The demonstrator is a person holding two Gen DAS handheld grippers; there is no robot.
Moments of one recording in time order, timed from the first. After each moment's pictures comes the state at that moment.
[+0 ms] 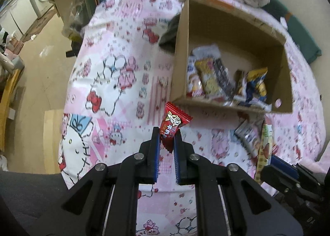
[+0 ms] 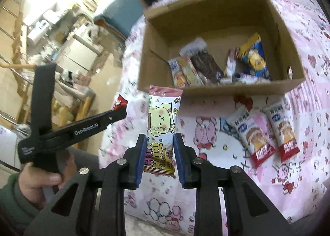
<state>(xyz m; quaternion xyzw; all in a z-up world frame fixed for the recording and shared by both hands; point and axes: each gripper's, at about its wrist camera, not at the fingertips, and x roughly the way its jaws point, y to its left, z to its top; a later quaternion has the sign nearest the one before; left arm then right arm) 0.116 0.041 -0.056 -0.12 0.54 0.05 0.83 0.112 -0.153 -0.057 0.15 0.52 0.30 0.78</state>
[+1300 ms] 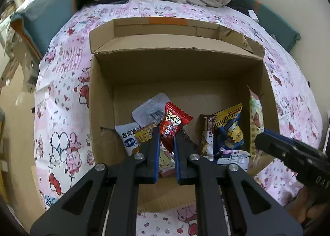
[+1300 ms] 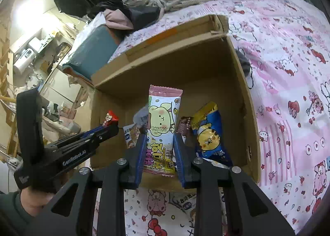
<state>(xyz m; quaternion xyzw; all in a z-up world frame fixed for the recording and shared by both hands) 0.244 -0.034 -0.060 -0.04 0.50 -0.05 0.86 0.231 -0.218 -0.066 0.18 0.48 0.23 0.83</state>
